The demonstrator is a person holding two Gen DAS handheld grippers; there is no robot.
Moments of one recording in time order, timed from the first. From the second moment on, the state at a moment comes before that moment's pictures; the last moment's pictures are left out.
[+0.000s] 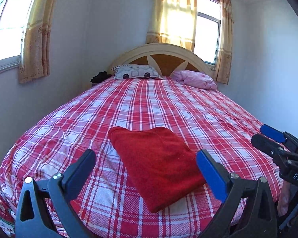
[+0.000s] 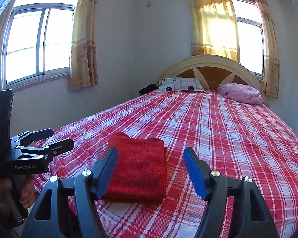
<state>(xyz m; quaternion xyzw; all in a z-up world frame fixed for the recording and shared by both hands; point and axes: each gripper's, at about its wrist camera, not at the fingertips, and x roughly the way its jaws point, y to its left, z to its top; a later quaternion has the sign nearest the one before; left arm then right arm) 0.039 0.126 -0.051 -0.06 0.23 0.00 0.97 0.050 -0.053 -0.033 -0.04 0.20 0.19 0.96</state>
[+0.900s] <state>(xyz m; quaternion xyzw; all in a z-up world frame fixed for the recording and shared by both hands) 0.035 0.114 -0.048 -0.04 0.23 0.00 0.97 0.042 -0.062 -0.034 -0.02 0.19 0.19 0.96</state>
